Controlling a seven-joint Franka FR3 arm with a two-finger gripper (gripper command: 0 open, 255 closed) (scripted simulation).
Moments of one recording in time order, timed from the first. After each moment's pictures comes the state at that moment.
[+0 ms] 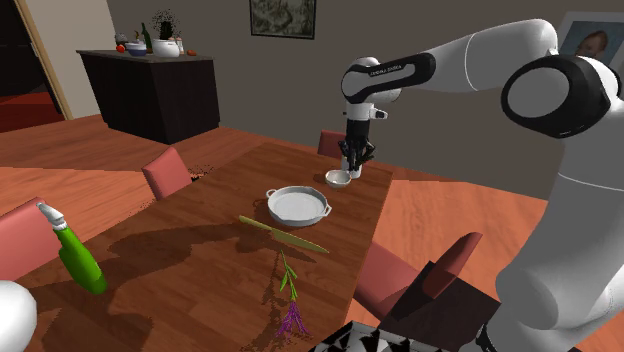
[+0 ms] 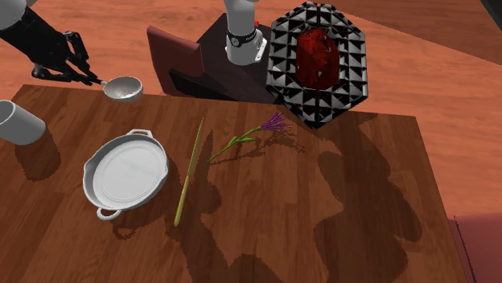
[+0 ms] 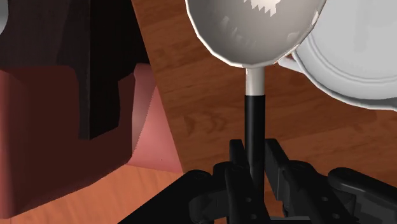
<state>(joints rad) -0.48 0.20 0.25 -1.72 0.02 1.75 1.21</state>
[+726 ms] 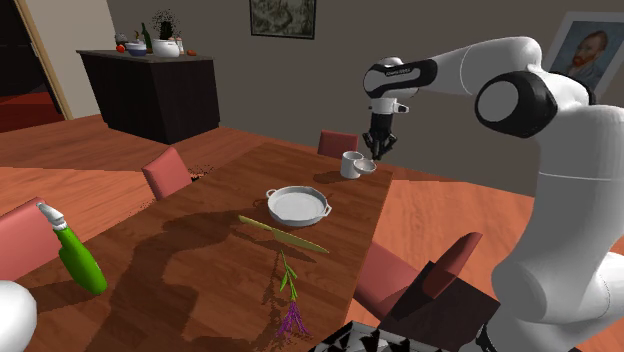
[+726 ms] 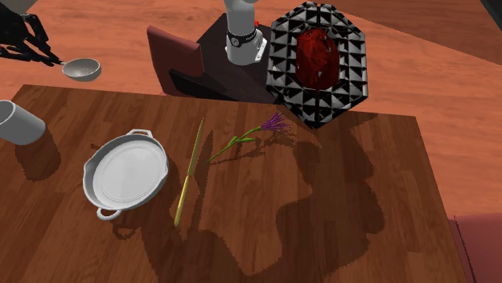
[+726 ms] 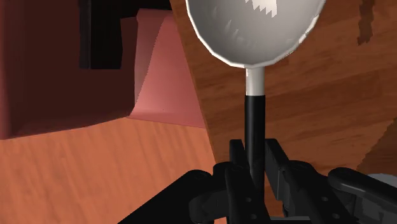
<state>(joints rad) -0.60 0.37 0.16 -1.47 -0.03 1.67 1.00</state>
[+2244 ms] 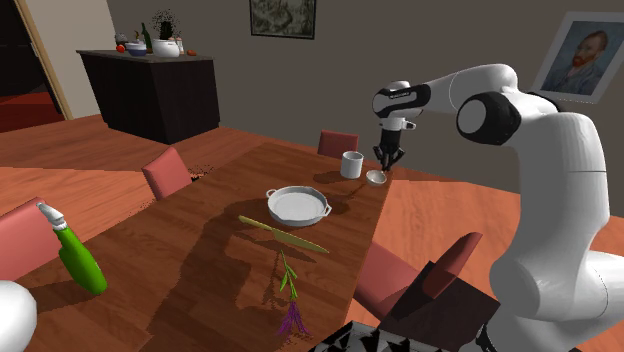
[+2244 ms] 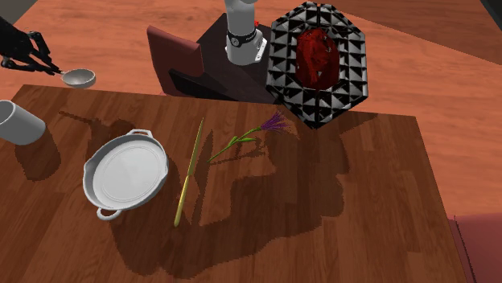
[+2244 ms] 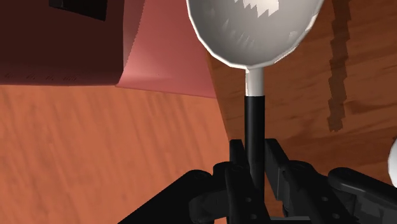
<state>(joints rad) -0.68 0.58 0.11 -1.35 -0.05 1.75 0.88</state>
